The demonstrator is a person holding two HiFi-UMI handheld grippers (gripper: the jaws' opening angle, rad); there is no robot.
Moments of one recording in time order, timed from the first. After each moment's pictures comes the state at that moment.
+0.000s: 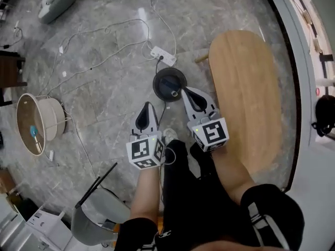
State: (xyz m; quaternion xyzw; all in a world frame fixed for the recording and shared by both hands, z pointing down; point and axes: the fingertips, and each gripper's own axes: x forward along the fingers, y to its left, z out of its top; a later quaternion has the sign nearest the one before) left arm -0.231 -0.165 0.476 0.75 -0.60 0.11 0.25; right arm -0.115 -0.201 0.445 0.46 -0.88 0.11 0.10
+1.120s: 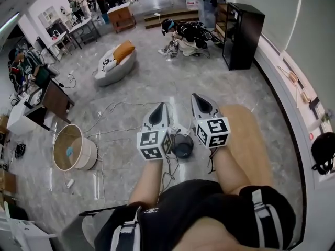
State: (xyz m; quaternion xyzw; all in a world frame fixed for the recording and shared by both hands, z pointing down) left arm -0.146 -0.112 0.056 0.80 -0.59 -0.01 0.02; right arm -0.035 -0.140 0.047 0.49 -0.87 -0.01 -0.04
